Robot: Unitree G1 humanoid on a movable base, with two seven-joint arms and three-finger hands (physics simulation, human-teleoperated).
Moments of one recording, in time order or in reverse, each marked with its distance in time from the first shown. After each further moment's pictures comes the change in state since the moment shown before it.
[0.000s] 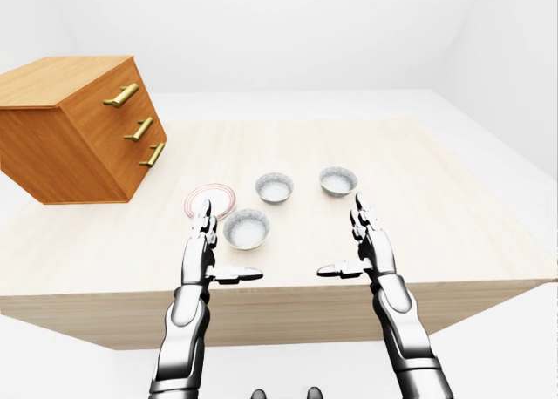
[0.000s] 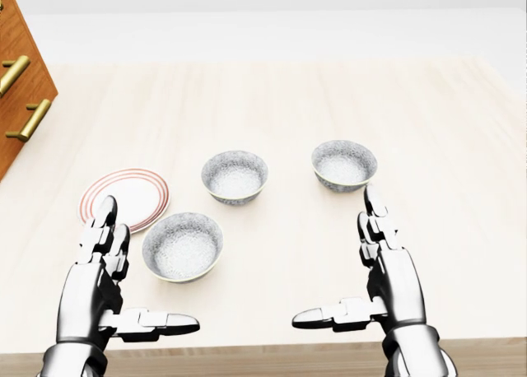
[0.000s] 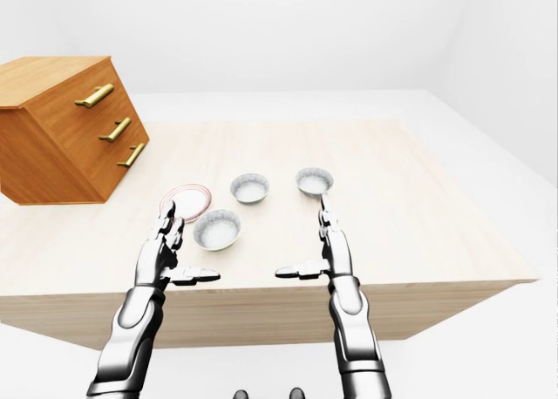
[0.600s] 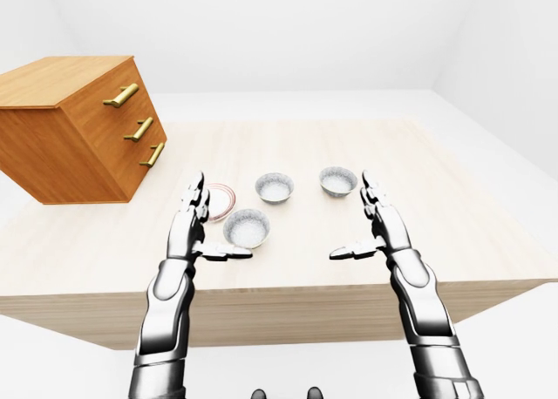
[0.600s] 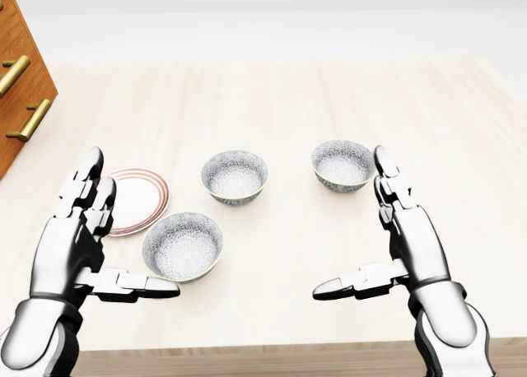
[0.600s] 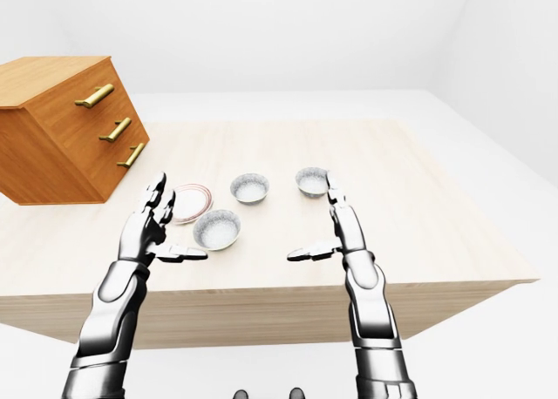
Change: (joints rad) left arm -0.141 0.075 0.071 -0.040 -0.021 0.073 -0.098; right arm -0.115 -0.085 -0.064 -0.103 -0.106 0.174 0.090
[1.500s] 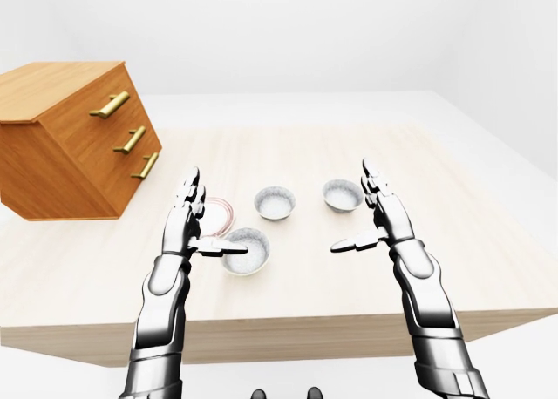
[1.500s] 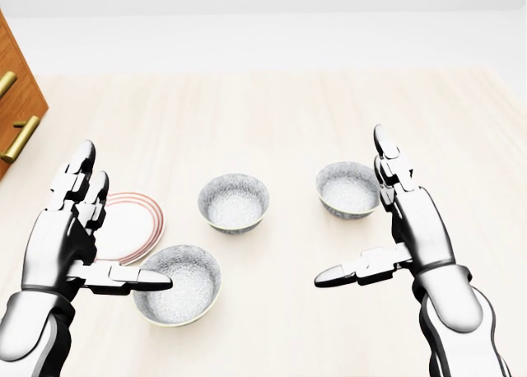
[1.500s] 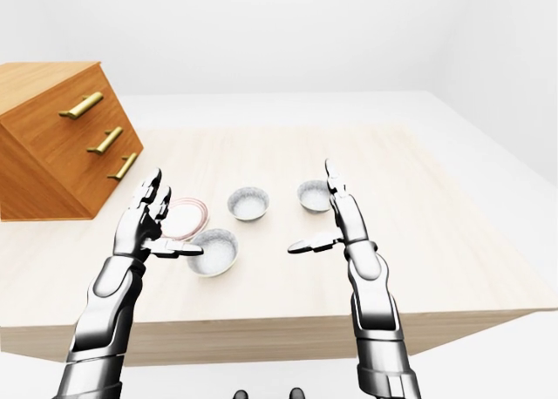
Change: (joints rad) left arm -0.035 0.022 0.027 0.020 -0.008 0.000 -0.012; right arm -0.053 -0.017 -0.016 -0.030 -0.025 0.000 0.040
